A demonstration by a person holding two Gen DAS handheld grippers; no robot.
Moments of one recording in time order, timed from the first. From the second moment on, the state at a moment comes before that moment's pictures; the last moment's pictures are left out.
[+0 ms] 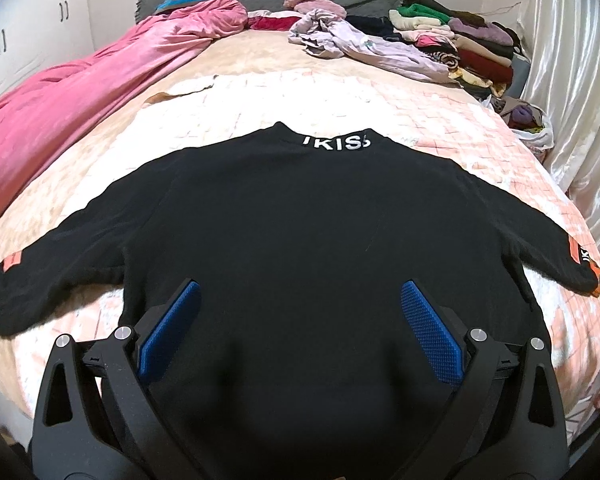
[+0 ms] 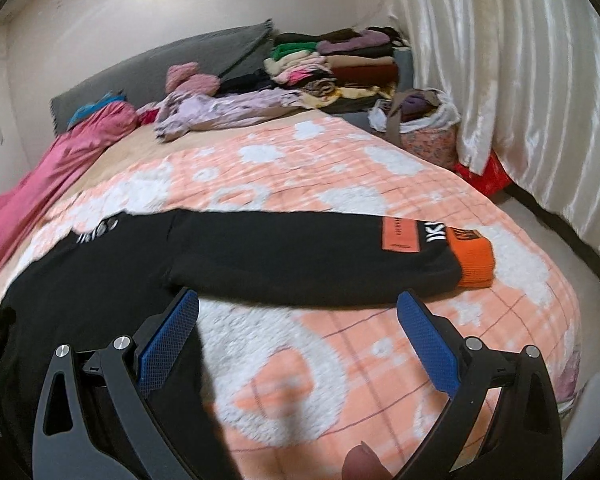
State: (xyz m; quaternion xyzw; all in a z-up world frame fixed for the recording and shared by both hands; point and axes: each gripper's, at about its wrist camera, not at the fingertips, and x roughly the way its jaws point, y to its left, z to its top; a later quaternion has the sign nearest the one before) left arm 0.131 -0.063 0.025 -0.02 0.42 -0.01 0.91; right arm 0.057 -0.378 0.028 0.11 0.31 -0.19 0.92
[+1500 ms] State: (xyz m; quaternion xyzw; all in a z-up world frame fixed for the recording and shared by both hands) left arm 0.234 -0.070 -0.011 0.00 0.42 -0.07 0.90; right arm 0.082 -0.580 -0.041 0.27 0.40 -0.31 0.82
